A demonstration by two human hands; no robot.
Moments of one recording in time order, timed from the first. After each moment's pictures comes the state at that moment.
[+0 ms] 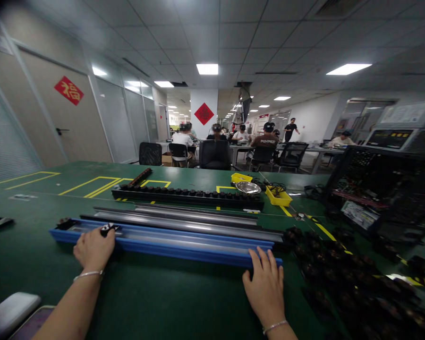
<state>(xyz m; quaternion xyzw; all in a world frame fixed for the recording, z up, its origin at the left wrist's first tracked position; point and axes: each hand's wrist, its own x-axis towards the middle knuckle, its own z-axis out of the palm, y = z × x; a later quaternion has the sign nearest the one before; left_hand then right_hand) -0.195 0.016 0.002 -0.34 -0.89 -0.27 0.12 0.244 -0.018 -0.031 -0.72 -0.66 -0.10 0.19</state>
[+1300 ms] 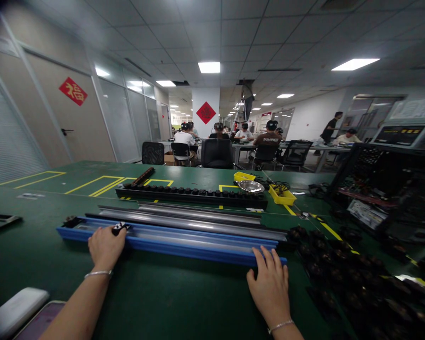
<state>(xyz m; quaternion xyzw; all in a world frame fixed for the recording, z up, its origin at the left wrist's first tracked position) -0.190 0.021 -0.002 -0.39 -0.88 -0.25 0.12 0.245 -0.017 -0.029 -0.72 -0.66 -0.10 0.18</state>
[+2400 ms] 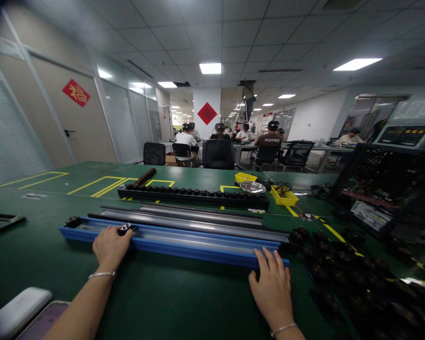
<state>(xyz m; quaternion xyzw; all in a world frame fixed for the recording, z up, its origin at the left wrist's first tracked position) -0.182 0.019 0.004 -0.42 -0.86 -0.24 0.15 0.250 -0.014 -0.036 -0.70 -0.67 -0.13 0.20</state>
